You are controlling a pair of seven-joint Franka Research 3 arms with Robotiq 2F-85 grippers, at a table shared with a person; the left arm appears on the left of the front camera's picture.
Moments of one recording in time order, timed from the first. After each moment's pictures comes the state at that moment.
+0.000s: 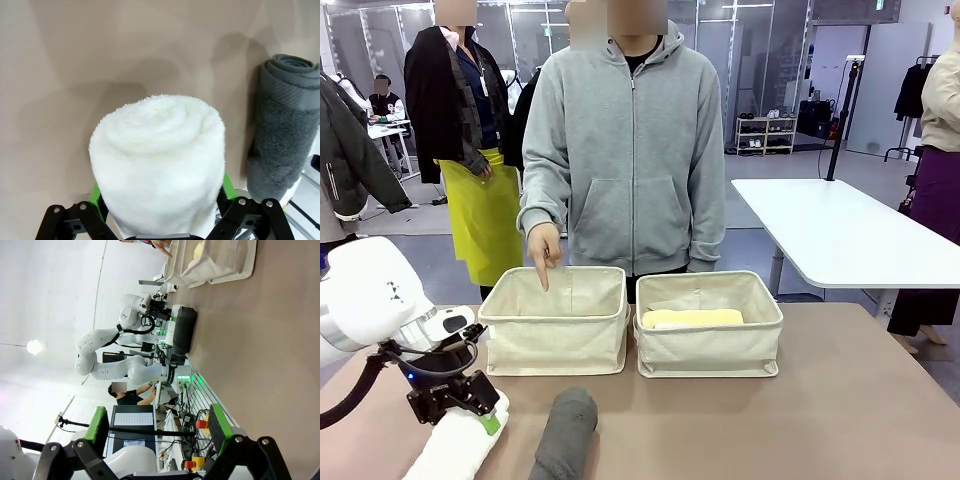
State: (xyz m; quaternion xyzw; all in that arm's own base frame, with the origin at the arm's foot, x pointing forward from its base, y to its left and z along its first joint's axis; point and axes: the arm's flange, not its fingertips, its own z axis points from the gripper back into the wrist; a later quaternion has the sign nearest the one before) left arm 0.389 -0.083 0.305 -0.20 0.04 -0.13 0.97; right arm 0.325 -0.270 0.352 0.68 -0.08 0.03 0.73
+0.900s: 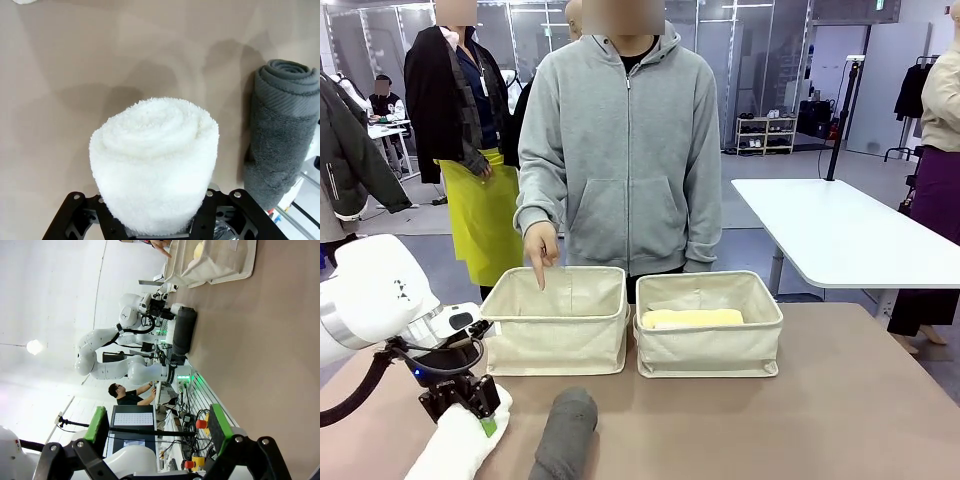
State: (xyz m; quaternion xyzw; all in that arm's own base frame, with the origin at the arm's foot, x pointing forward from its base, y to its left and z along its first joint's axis) left arm 0.392 -0.091 0.312 -0.20 0.03 -0.14 0.97; right arm 0.325 -0.270 0.352 0.68 -0.08 0.03 0.73
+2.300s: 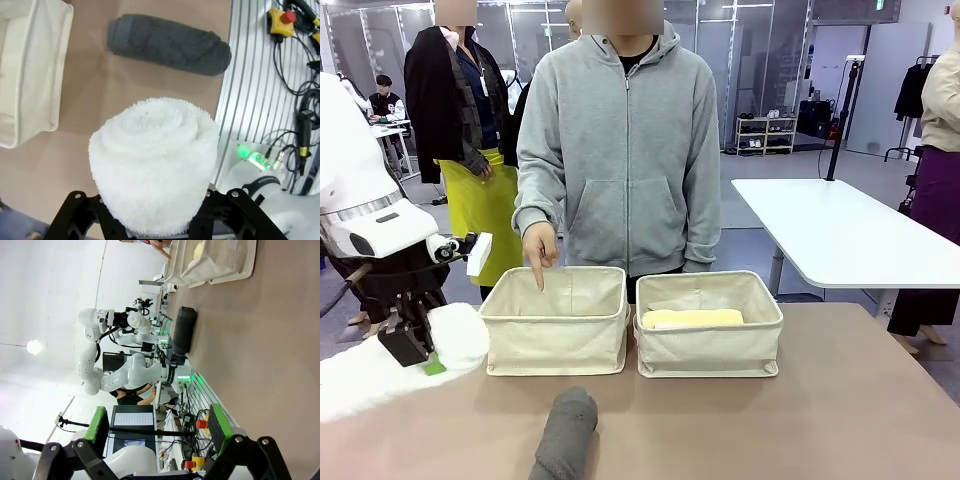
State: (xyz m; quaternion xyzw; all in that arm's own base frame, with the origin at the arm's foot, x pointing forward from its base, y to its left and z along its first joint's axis) left arm 0.309 -0.118 0.511 -0.06 -0.08 -0.64 0.76; right arm 0.325 -0.270 0.351 0.68 -0.08 0.03 0.73
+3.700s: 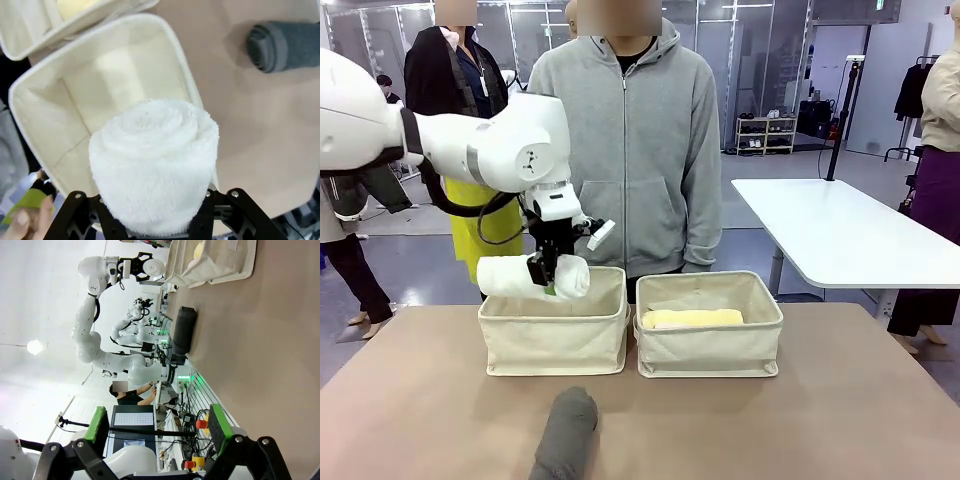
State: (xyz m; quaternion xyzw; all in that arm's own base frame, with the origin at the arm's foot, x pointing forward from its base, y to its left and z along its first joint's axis) left arm 0.567 -0.252 0.482 0.05 -0.02 -0.81 0.59; right arm 0.325 -0.270 0.351 0.68 -0.08 0.03 0.73
